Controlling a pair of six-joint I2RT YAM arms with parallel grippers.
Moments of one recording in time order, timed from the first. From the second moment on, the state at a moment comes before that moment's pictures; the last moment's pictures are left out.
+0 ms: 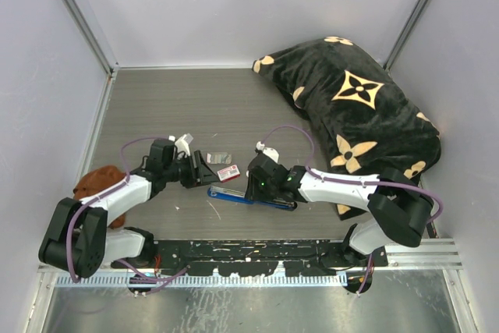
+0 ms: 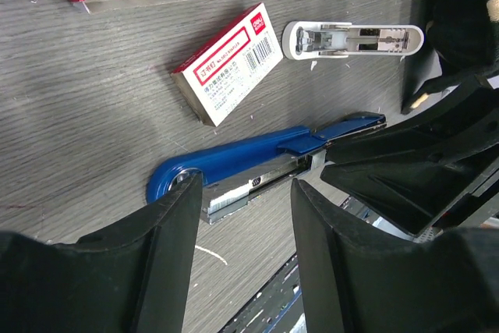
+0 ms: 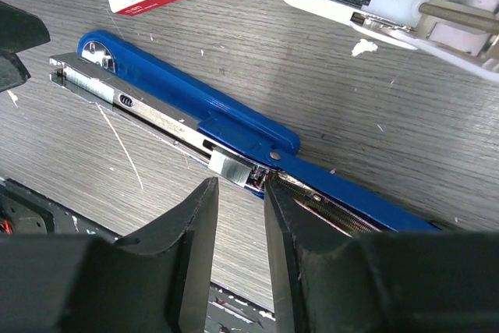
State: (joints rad) left arm -0.31 1.22 0.45 0.01 0.59 -0.63; right arm 0.98 1.47 0.78 -0.24 0.08 0.92
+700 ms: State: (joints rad) left arm -0.42 1.06 0.37 0.02 0.64 -0.62; right arm 0.99 1.37 0.78 -0.29 0.16 0.89
